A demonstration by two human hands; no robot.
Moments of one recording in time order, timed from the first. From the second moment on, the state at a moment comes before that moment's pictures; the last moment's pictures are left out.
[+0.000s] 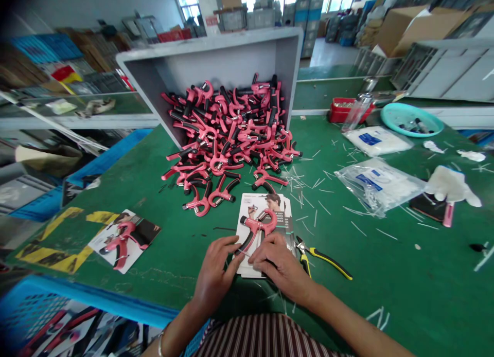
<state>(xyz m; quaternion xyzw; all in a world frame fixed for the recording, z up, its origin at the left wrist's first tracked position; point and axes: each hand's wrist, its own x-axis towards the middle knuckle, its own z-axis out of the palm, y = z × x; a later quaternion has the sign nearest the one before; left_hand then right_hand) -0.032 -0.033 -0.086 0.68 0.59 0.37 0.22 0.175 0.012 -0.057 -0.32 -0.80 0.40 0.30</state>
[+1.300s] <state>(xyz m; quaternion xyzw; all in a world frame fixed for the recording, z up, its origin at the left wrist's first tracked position) -0.061 0.006 -0.054 0.36 0.52 0.48 0.61 0.219 0.012 -0.006 -0.32 -0.66 0.66 0.13</state>
